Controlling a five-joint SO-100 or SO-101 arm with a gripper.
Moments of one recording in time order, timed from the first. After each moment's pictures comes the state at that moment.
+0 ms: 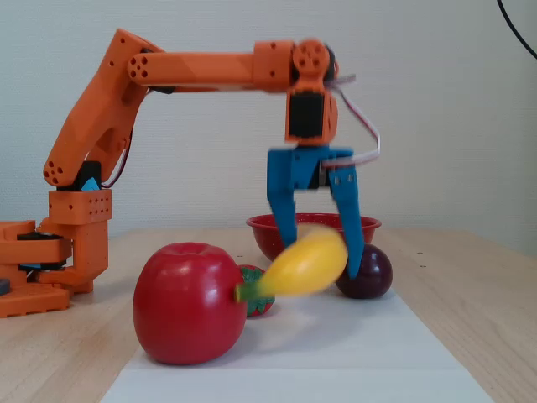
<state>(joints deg) -13.5 62.8 52.0 90.2 5.5</state>
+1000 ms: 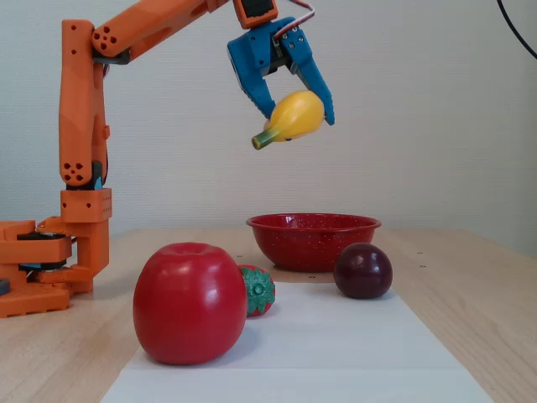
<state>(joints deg) 9.1 91.4 50.3 101.5 -5.8</state>
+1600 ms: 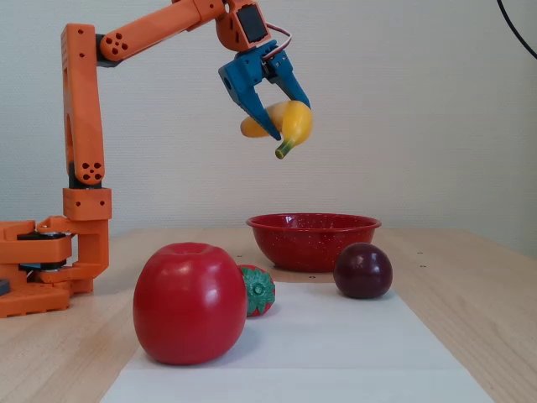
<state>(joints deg) 32.9 92.9 55.6 88.9 -15.5</state>
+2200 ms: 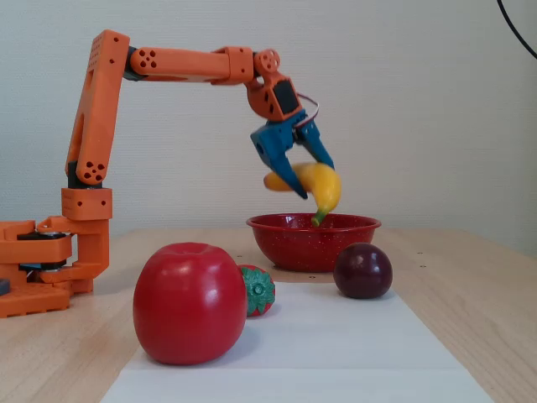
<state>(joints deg) 34.8 78.7 70.2 61.2 -13.6</state>
